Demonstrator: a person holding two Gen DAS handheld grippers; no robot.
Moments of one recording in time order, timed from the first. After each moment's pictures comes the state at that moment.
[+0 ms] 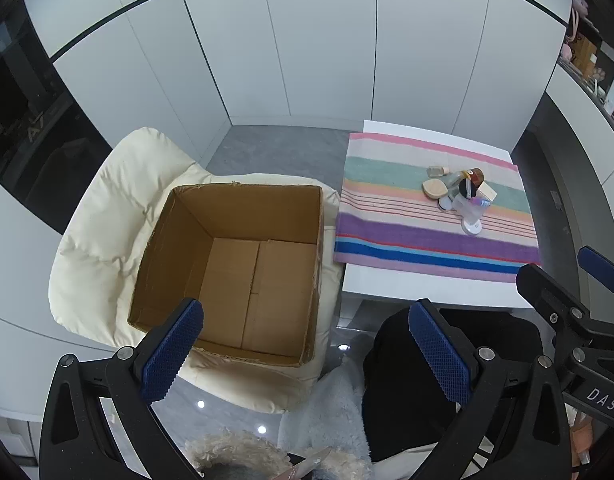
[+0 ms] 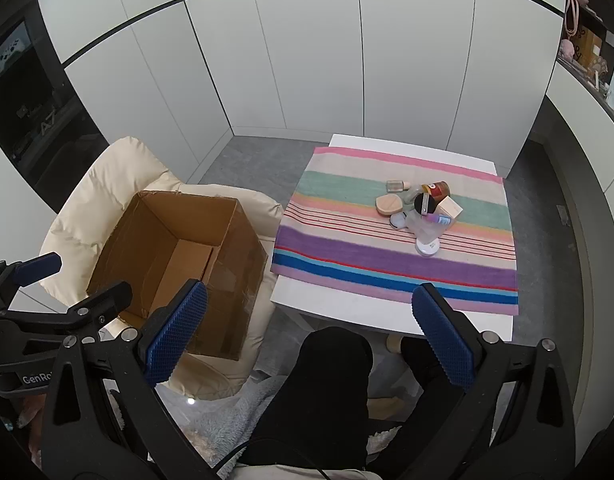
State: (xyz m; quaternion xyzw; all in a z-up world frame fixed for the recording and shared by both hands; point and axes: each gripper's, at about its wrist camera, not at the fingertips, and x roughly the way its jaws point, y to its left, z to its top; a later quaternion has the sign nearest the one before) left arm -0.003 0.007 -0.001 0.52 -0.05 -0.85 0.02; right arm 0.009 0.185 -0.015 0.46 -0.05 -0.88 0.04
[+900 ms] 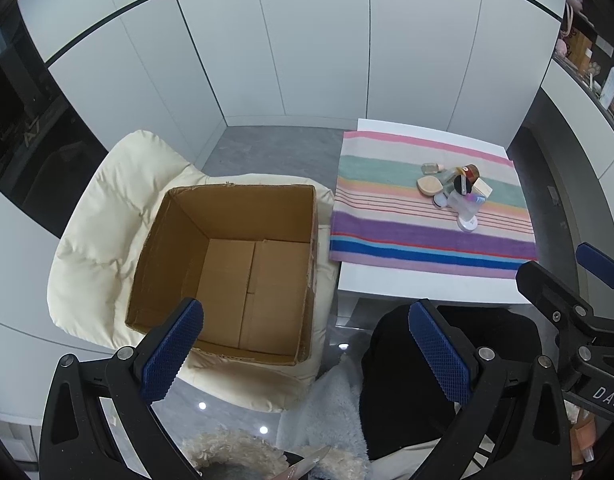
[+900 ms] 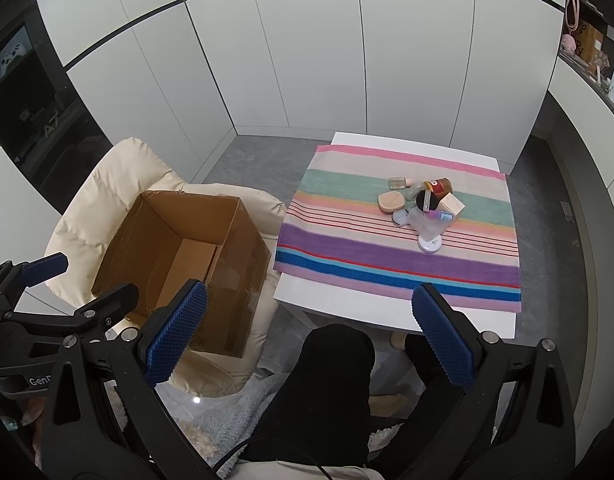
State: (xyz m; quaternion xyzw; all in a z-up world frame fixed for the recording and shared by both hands) left arm -0.001 0.015 -0.001 0.52 -0.06 -0.85 0.01; right arm 0.012 0.190 -0.012 0.46 -0.06 -0.88 0.05
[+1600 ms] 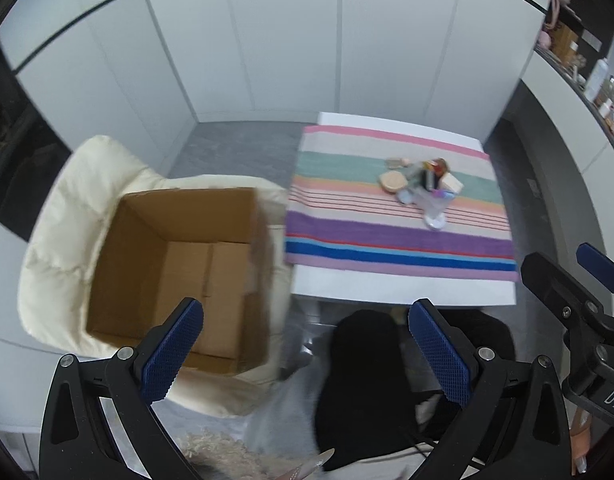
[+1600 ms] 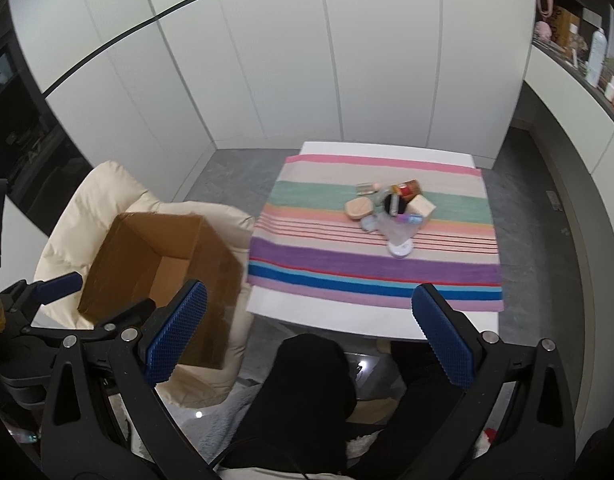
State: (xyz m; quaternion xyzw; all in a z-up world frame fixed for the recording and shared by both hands) left arm -0.026 0.083 -0.020 0.54 -0.04 -0.84 -0.04; right arm 0.009 0.256 -0.009 0.45 -0.08 -0.89 0.01
